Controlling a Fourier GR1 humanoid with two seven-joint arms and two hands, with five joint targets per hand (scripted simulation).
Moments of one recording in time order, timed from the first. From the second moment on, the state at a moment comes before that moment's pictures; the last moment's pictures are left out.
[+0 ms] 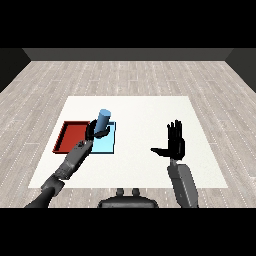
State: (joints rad) left arm -0.68 0.30 -0.45 -0.67 0.44 0.51 -0.32; right arm -0.09 -0.09 0.10 -1.67 -0.44 -0.19 -0.28
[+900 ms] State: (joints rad) left arm -0.82 0.17 -0.42 -0.10 0.38 0.54 -0.03; right arm -0.13 -0.09 0.03 -1.49 -0.45 -0.12 -0.36
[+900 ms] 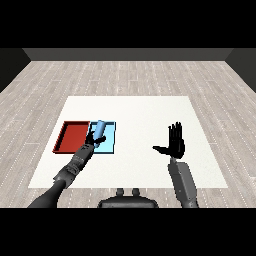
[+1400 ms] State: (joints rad) left arm -0.88 0.17 -0.40 -0.02 0.33 0.50 -0.02; right arm -0.13 -0.07 0.02 -1.52 -0.46 -0.12 -0.34
